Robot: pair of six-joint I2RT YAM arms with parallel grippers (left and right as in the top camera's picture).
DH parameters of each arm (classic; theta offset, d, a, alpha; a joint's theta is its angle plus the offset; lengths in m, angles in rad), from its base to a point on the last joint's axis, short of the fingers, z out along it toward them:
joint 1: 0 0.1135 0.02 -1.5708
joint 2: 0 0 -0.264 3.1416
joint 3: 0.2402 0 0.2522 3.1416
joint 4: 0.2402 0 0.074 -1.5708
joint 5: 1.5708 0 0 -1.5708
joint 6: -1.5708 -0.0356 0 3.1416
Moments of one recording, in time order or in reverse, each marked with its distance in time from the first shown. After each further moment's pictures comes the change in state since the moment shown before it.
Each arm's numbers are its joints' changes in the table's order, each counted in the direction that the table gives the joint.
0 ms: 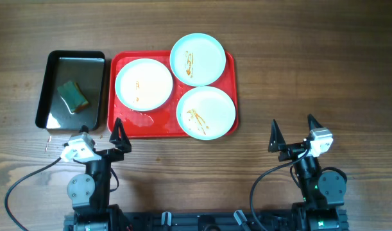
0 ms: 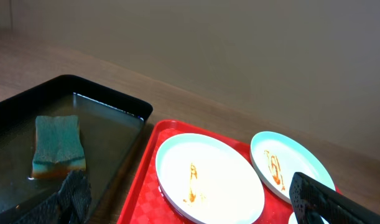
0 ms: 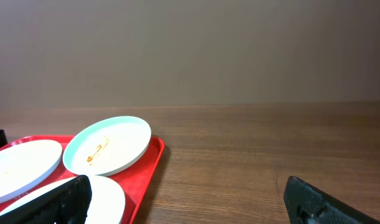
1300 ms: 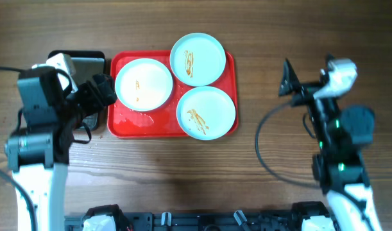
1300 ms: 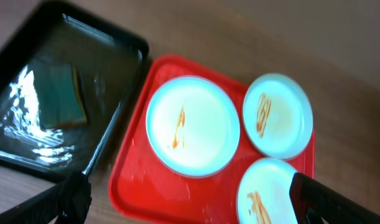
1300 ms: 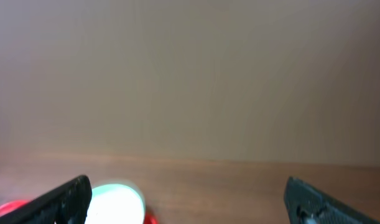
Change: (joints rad) left arm 0.000 1.075 1.166 0.813 0.097 0.000; right arm -0.002 0.864 0.653 -0.166 -0.006 0.035
